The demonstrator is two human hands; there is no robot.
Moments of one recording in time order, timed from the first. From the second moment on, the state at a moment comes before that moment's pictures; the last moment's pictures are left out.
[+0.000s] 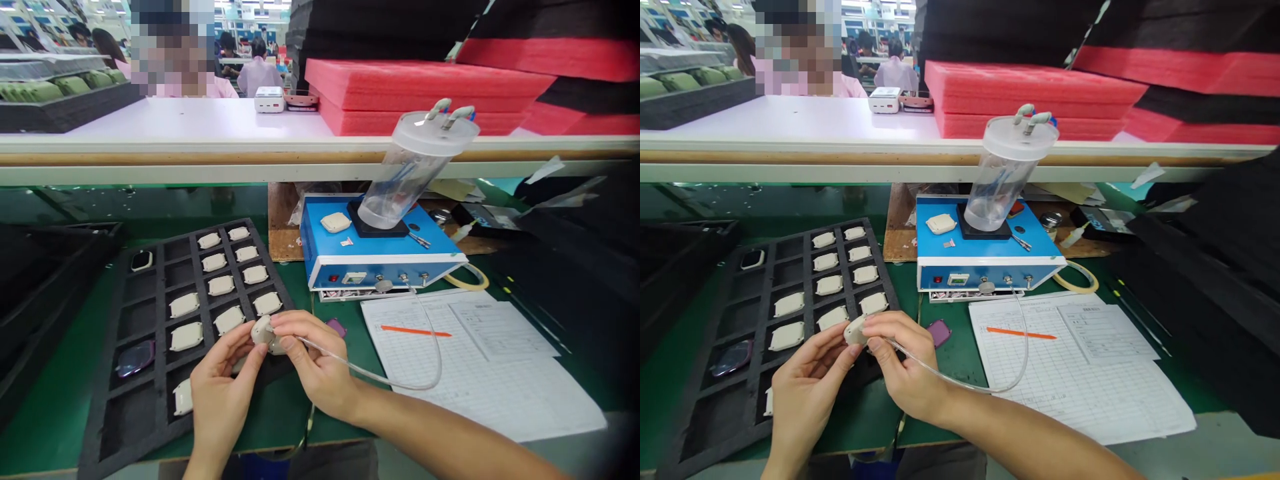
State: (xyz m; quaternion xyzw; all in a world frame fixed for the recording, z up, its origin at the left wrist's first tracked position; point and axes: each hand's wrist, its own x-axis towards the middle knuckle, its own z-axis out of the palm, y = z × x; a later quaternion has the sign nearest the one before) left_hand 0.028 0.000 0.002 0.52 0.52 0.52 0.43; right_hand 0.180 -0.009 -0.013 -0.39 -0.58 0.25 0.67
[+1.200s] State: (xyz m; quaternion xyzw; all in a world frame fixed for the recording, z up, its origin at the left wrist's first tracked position) left_hand 0.027 0.002 0.000 0.54 0.52 0.52 0.41; right_hand 0.179 -0.008 -0.017 -0.37 -0.58 0.27 0.67
